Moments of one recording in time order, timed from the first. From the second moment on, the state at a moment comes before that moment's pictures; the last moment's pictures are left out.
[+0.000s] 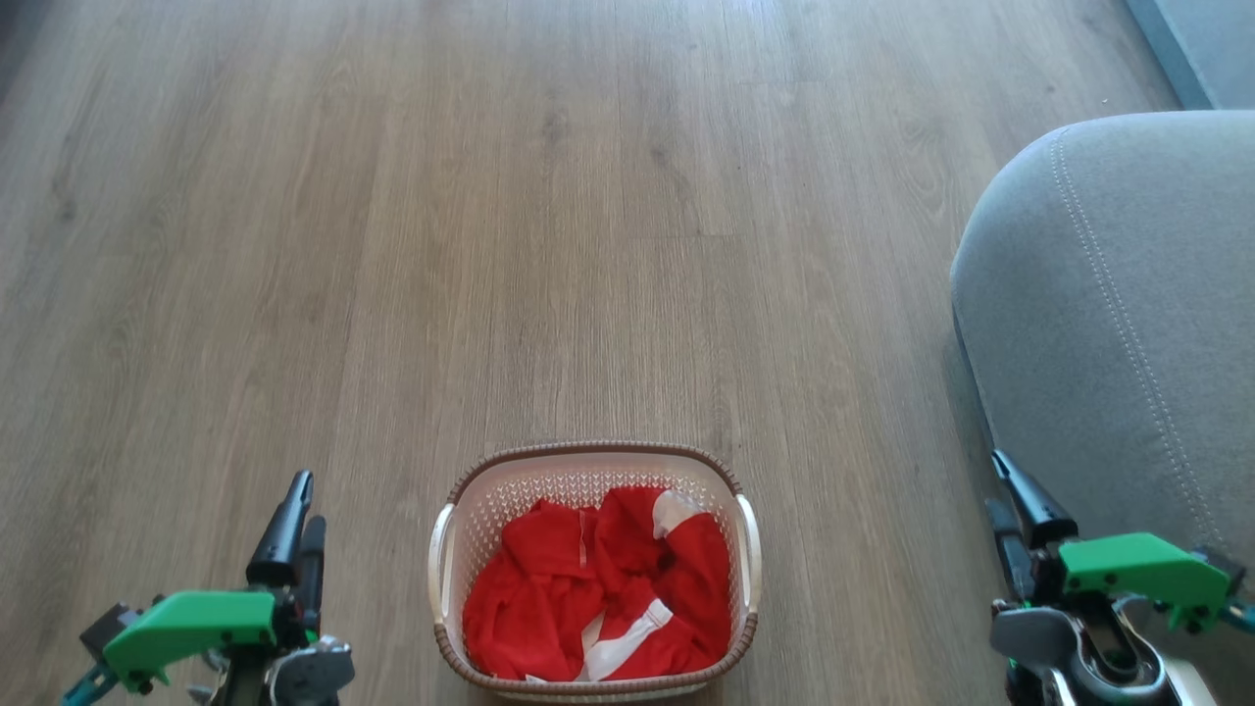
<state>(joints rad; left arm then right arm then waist) -0.02 0.04 0.05 0.37 -1.57 -0.12 0.07 -0.08 -0.04 -0.07 0.37 1.56 0.12 0.07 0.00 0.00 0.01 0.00</state>
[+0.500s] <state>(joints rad) -0.07 0.06 0.01 0.38 -1.46 -0.12 0.01 -0.14 -0.08 -0.01 0.39 1.44 0.12 0.02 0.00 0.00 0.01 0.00</state>
